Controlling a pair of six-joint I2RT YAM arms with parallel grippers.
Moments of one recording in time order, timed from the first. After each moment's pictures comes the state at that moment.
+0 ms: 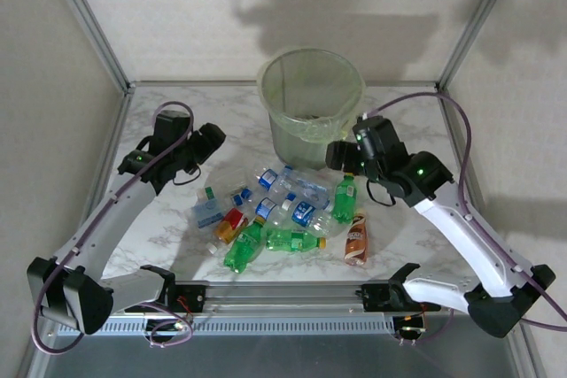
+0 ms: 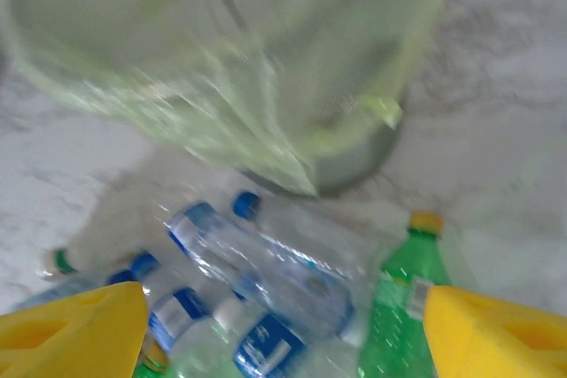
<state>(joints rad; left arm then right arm) -0.27 1.19 1.08 -0.63 0.06 -1.00 0.69 1.12 1.28 -1.00 0.25 0.63</state>
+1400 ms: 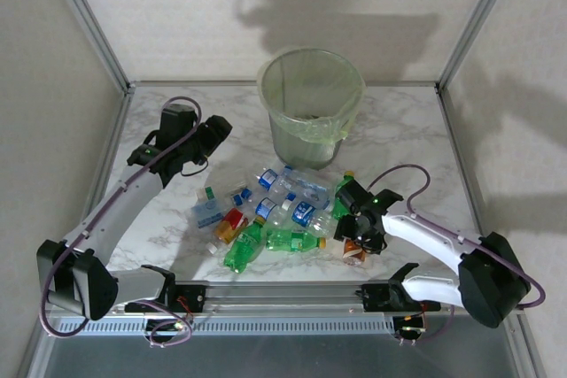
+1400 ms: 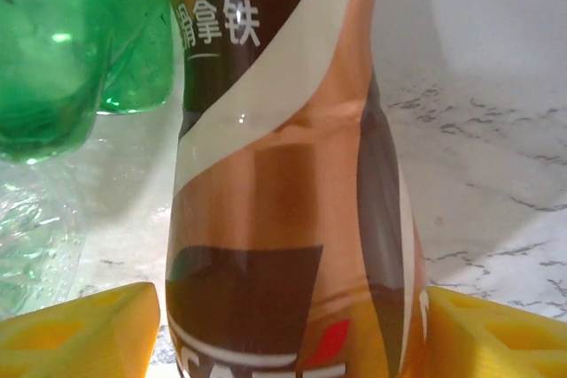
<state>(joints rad) -0.27 1.27 1.09 -0.48 0.12 -1.04 0.69 1.21 0.64 -0.92 -0.02 0.97</state>
